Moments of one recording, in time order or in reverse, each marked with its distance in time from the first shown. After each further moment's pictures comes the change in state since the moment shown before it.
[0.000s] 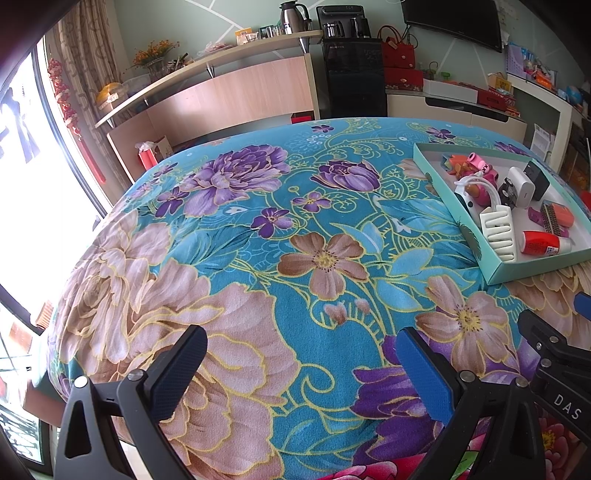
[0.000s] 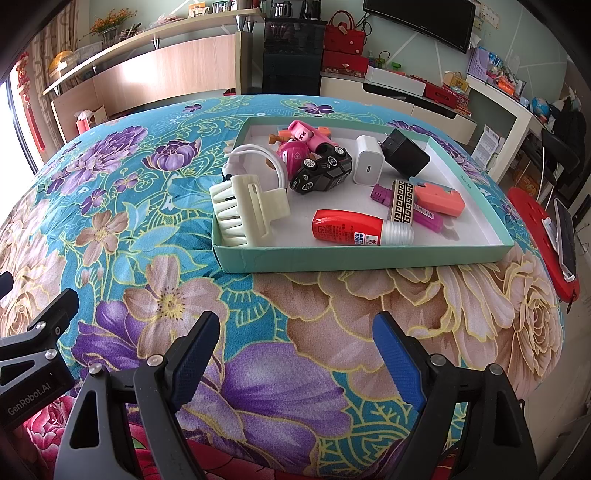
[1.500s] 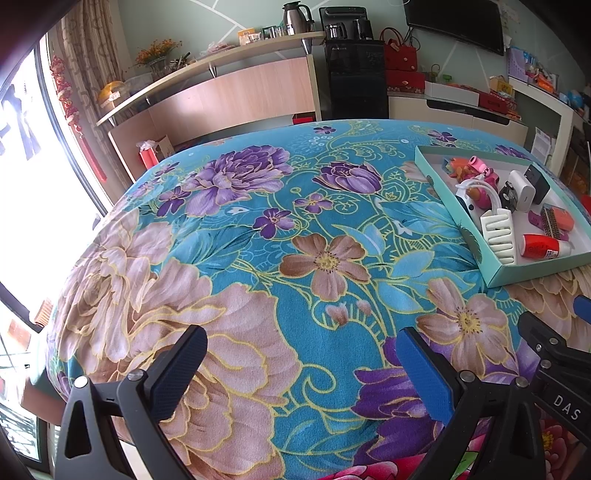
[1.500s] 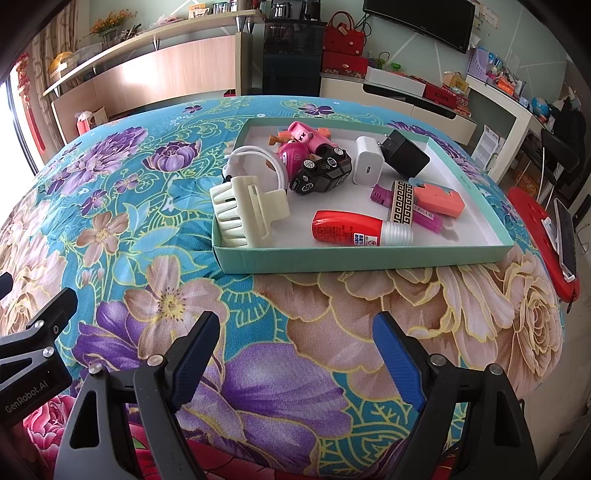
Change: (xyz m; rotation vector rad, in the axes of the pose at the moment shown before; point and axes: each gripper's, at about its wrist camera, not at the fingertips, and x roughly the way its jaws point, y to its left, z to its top) left arm -0.001 0.001 0.000 -0.007 -0.005 -0.003; right arm -0.001 0.000 0.000 0.001 -0.002 0.001
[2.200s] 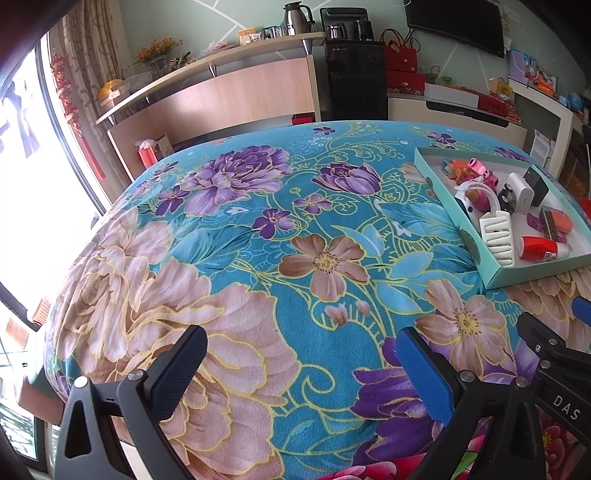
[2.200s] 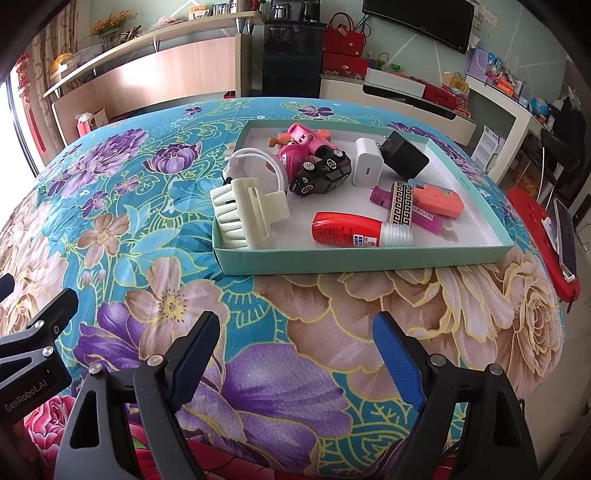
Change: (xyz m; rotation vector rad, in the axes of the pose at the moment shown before) left arm 0.000 0.001 0.000 -0.006 -0.003 -0.007; right arm -0.001 -0.001 0.000 0.001 -0.002 0.001
